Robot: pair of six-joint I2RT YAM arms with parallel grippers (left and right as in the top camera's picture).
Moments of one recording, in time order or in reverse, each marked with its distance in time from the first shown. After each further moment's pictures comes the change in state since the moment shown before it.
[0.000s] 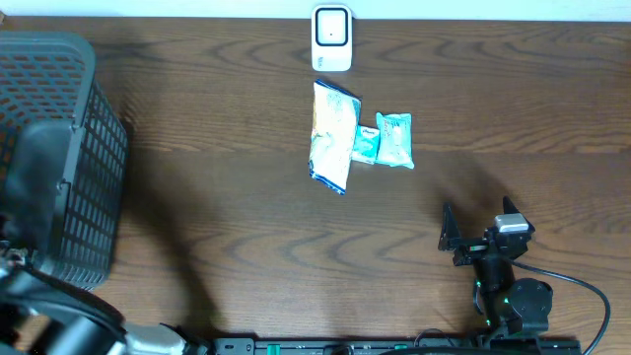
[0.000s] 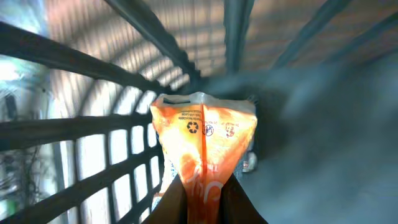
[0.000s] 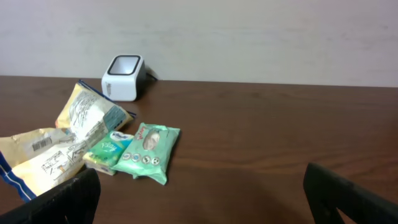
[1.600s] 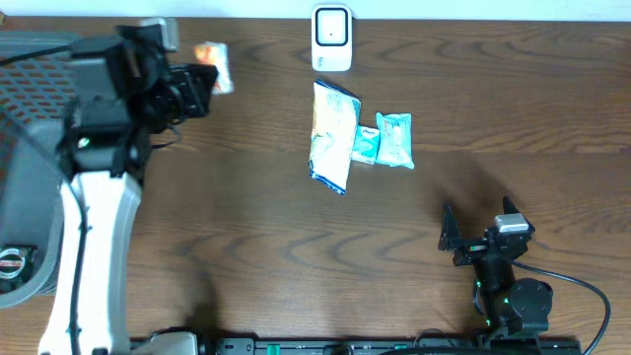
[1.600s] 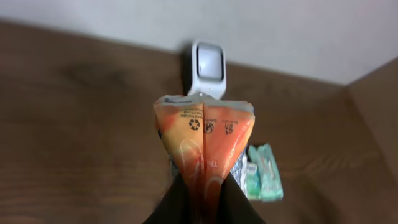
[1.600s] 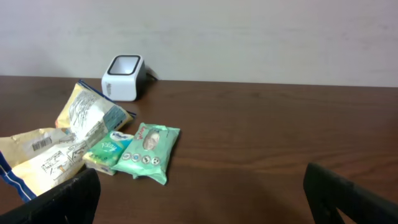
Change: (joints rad) left arm -0.937 -0.249 0.000 0.323 0.780 0.195; right arm 0.000 0.000 0.000 0.000 0.000 0.000
